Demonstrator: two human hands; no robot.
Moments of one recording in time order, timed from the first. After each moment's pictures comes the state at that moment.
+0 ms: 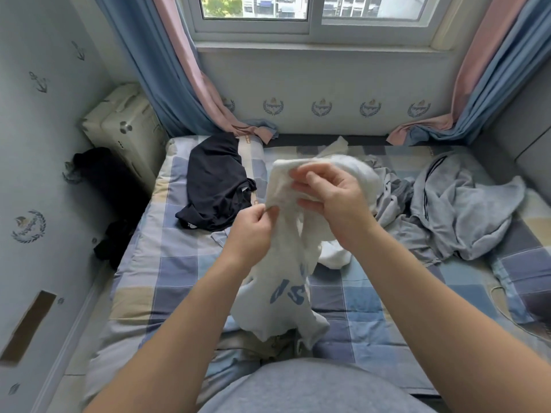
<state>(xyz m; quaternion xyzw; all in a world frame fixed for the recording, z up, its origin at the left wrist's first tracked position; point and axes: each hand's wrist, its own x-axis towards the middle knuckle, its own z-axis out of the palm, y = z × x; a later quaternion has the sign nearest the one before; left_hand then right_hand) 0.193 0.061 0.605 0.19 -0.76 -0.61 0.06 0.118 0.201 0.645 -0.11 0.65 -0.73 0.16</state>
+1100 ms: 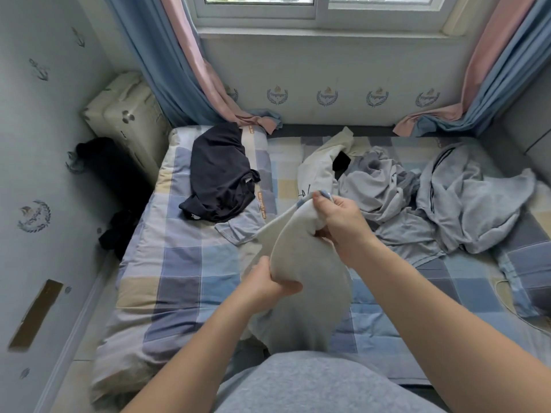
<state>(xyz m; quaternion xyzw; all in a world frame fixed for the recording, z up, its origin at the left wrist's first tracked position) 0.235 0.067 0.493 0.24 -0.77 -0.56 -0.18 0.125 0.203 0.597 0.02 0.68 -0.70 0.23</state>
